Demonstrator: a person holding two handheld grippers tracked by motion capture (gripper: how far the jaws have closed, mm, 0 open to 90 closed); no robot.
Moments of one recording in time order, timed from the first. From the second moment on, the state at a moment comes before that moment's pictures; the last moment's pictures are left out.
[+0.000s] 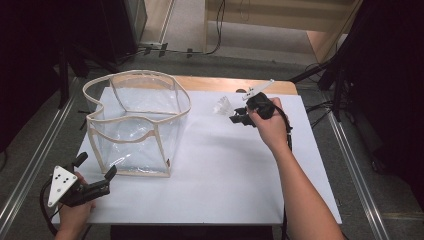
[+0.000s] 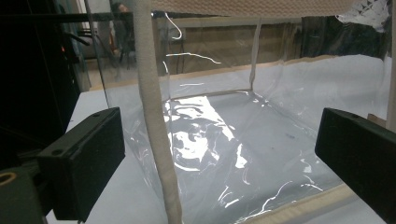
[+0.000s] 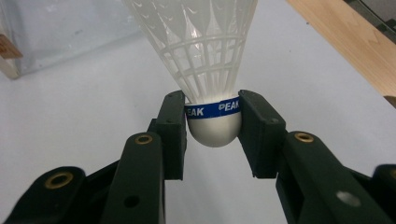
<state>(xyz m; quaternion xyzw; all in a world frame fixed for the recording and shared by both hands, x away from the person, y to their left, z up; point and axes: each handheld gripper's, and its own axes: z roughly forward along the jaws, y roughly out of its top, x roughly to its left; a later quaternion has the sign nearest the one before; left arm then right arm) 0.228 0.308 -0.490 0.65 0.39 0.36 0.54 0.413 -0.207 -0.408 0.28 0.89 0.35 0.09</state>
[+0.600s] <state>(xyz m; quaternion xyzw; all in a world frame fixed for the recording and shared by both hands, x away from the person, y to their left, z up) 0.228 0.308 -0.490 0.65 0.39 0.36 0.54 0.413 -0.194 -0.396 0.28 0.87 0.39 0.10</state>
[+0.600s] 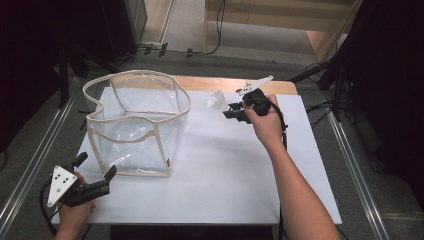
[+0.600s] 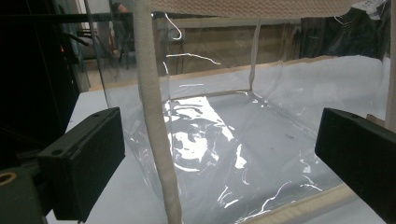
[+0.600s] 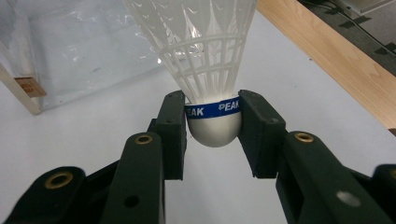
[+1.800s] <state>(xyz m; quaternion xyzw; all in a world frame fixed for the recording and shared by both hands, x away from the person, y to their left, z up) 0.228 0.308 -0.490 0.66 0.39 0.36 0.54 0.413 -0.185 -0.382 0.28 0.83 0.47 0.10</state>
